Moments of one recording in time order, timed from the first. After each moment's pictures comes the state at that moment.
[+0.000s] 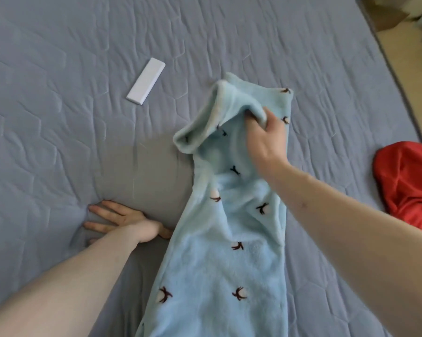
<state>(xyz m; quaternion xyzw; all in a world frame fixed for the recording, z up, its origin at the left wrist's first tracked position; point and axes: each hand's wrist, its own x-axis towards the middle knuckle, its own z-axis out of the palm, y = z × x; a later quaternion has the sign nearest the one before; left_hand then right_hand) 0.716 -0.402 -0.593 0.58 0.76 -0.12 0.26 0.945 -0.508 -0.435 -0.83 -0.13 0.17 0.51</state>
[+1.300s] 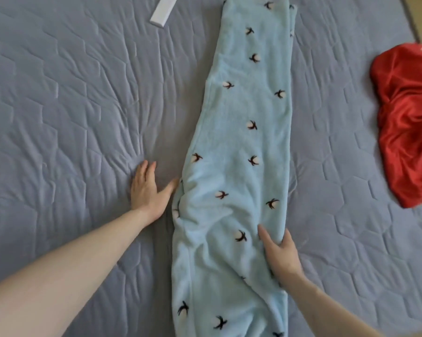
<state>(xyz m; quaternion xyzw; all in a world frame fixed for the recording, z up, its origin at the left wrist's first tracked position) 0.493 -0.513 -0.536 0.80 0.48 -0.09 0.34 0.586 -0.825 -0.500 -0.81 0.17 0.38 0.41</state>
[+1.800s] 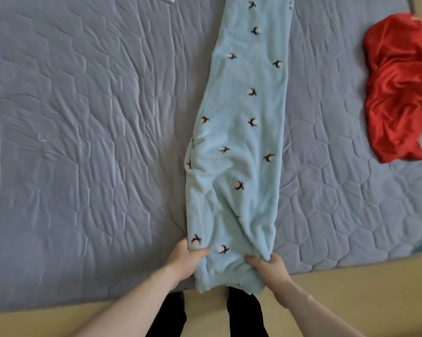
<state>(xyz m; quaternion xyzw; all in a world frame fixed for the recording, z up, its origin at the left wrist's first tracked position) 0.324 -0.707 -0.456 0.48 0.56 -0.28 0.61 0.449 -0.916 -0.451 -0.73 0.22 0.54 0.35</state>
